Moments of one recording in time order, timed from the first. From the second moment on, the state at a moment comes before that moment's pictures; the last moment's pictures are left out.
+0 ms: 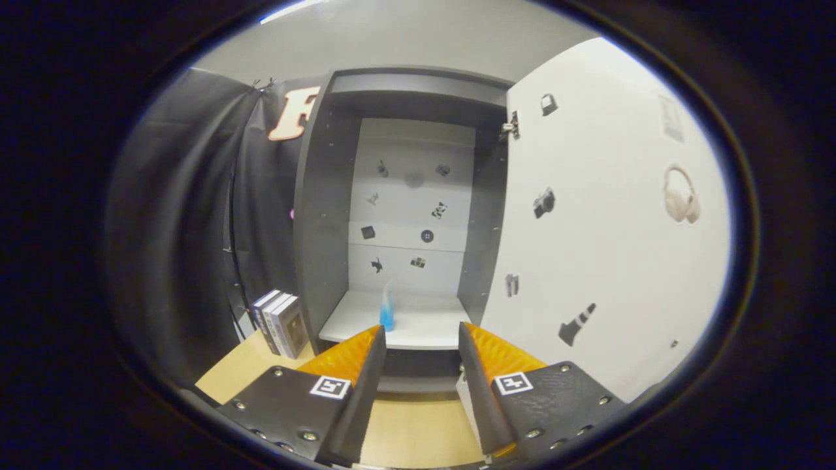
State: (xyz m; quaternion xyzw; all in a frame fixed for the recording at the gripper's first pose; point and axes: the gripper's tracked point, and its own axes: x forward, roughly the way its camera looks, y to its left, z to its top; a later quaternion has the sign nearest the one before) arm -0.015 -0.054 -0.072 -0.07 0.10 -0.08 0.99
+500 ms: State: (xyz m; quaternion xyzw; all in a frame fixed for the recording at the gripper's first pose) arm -0.118 -0.149 -0.038 -0.06 0.07 -0.21 0.97
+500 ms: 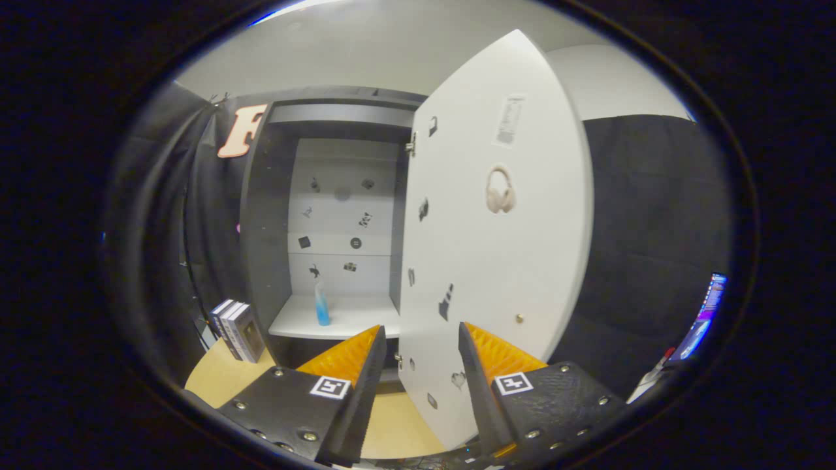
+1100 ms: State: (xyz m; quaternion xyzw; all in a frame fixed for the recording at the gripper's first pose) arm -0.166 -0.187 -0.044 -0.02 0.10 -0.18 0.98
